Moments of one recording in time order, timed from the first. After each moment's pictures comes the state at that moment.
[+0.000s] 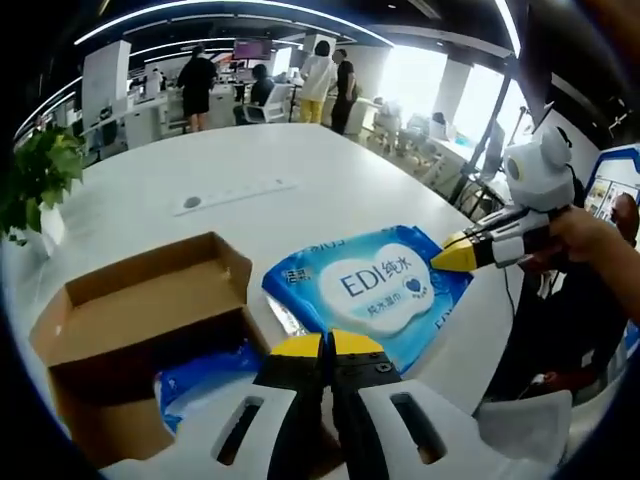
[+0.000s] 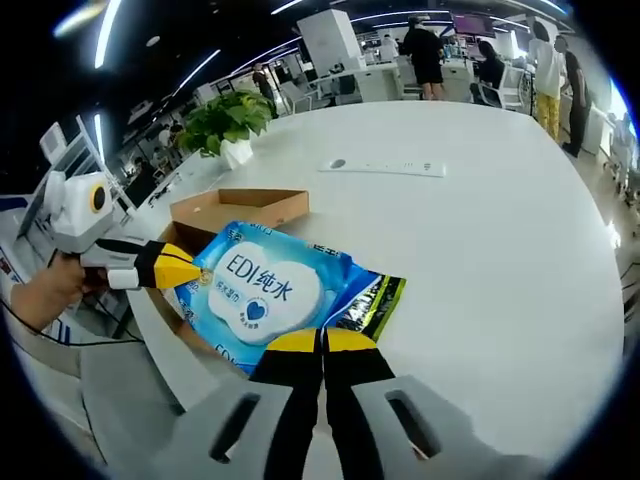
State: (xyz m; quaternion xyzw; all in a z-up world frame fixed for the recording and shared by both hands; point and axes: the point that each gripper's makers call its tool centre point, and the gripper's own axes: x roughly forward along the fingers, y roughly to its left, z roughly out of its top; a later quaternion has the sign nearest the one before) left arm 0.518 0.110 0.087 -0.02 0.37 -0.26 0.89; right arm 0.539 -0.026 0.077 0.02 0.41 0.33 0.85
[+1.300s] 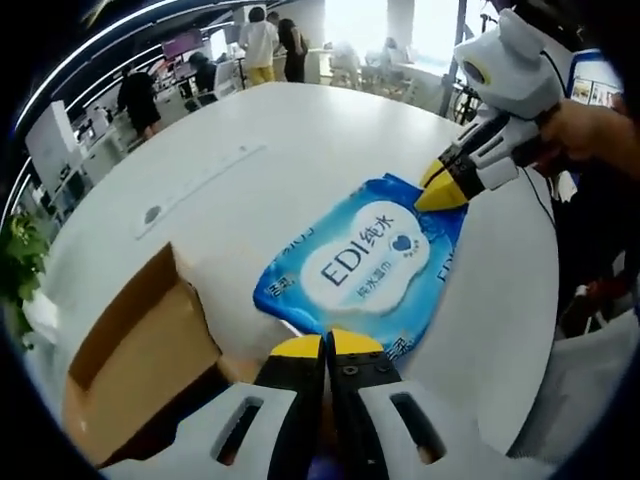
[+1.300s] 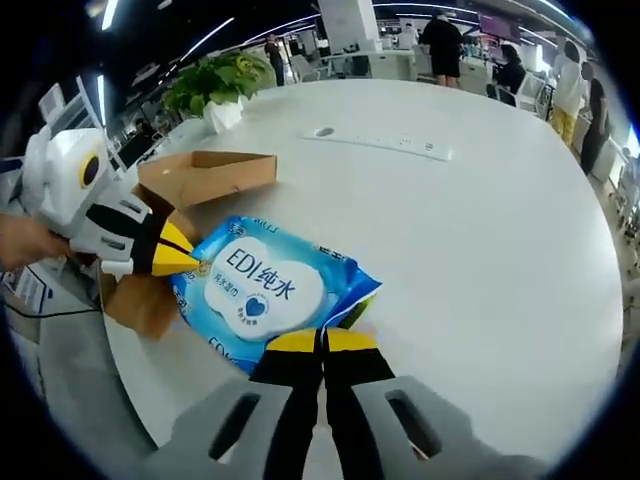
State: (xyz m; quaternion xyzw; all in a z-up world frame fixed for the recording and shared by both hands) left arm 0.555 0.095 0.010 0.16 0.42 -0.31 0.84; right arm 0.586 -0.030 0.008 -0.05 0.43 0.35 0.83
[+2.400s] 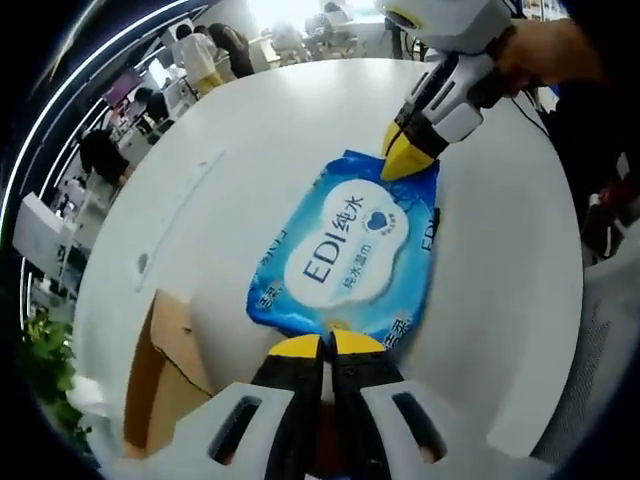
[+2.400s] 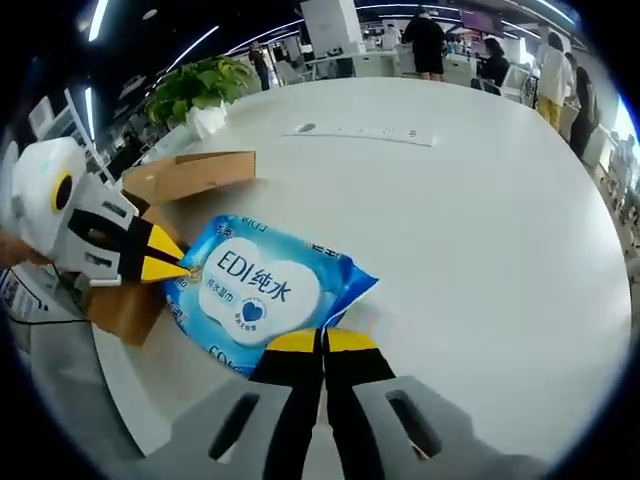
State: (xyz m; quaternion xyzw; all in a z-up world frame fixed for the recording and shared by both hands) left arm 0.558 0.085 -0.001 0.32 0.41 -0.34 0.78; right arm 0.592 -0.040 -0.013 -0.03 0.42 0.32 0.85
